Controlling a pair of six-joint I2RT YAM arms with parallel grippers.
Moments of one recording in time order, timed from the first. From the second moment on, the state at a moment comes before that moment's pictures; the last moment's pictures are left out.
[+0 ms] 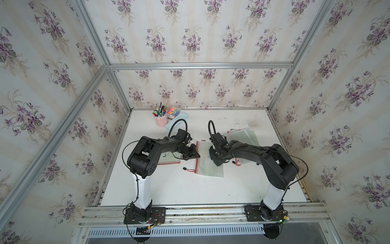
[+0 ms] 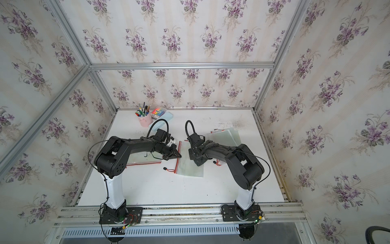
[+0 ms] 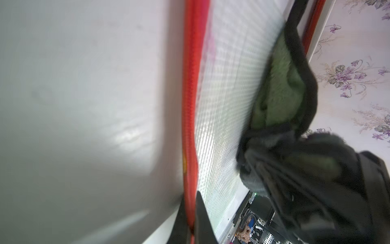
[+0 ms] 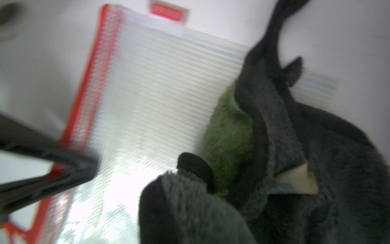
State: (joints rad) left arm -0.39 2.01 1.11 -0.27 0.73 -0.66; right arm 0.71 1.78 1.07 -0.40 0.01 0.39
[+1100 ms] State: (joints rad) left arm -0.40 2.01 1.10 -0.27 0.72 -0.65; right arm 0.70 1.83 1.02 -0.34 0.12 0.46
